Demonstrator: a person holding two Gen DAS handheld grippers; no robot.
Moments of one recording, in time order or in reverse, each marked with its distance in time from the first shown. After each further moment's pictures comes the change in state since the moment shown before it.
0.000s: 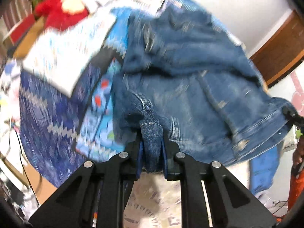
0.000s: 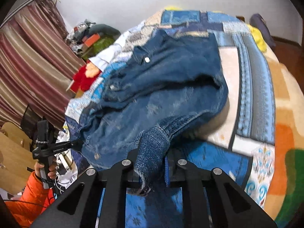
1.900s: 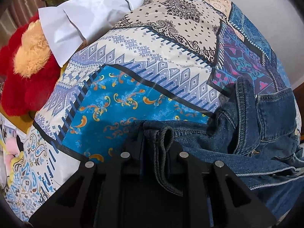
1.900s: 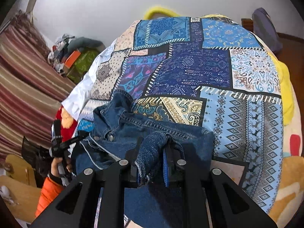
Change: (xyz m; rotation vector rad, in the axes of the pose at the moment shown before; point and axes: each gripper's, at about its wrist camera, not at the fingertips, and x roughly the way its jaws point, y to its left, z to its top) left arm 0.200 0.036 0.291 -0.189 0.026 0.263; right arm 0.129 -0.130 0.293 0.099 0.071 0.017
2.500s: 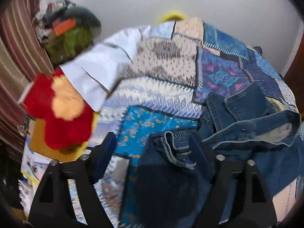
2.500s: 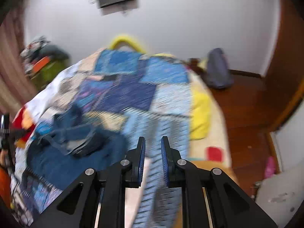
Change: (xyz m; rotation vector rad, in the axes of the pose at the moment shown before) left arm -0.127 0.001 -0.025 0.242 -0.247 0.072; right arm -0.118 -0.016 -0.050 -0.128 -0.218 -0.377
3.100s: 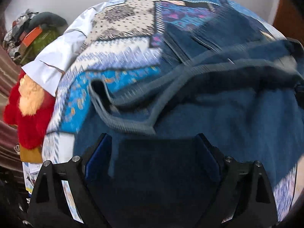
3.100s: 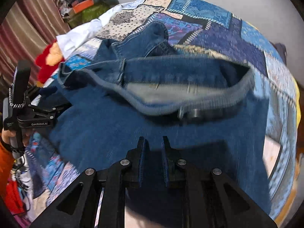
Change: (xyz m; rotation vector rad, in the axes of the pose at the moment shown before) left arm 0.078 -0.073 -0.051 0.226 0.167 -0.043; right arm 0.140 0.184 -0.062 -0.267 0.281 0.190
